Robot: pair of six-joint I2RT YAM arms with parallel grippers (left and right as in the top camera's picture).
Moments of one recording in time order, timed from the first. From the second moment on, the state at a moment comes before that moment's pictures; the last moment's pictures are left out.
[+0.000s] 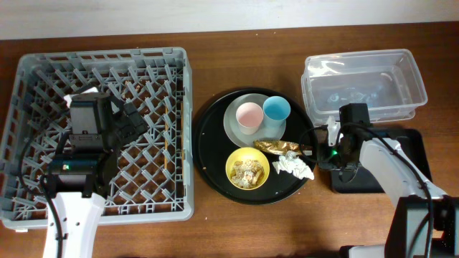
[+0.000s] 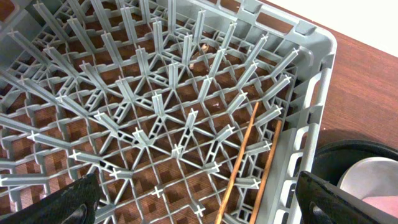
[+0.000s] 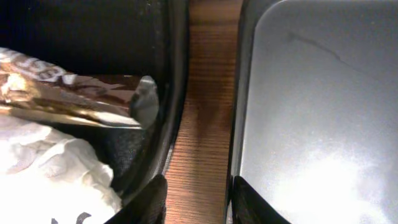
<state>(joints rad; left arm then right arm) -0.03 1.17 1.16 -0.80 -0.22 -0.41 -0.05 1.56 0.86 -0.72 -0.15 -0.02</state>
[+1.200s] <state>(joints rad) -0.03 1.17 1.16 -0.80 -0.22 -0.41 -0.05 1.56 1.22 -1.15 -0.28 -0.05</state>
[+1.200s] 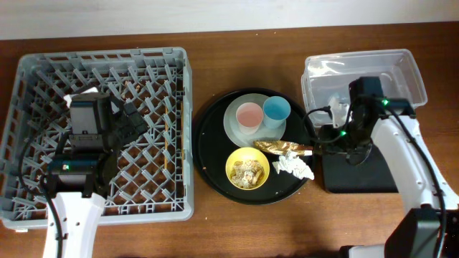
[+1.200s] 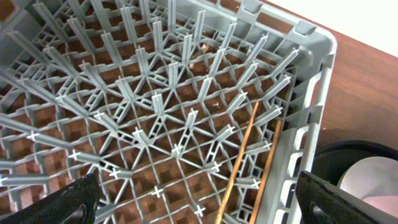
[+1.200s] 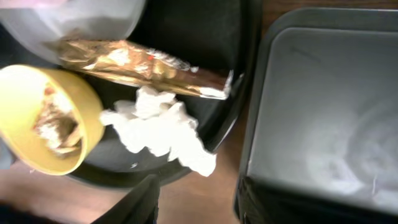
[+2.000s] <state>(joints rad) -0.03 1.17 1.16 -0.81 -0.22 -0.41 0.28 1.56 0.88 -0.72 -0.07 0.29</state>
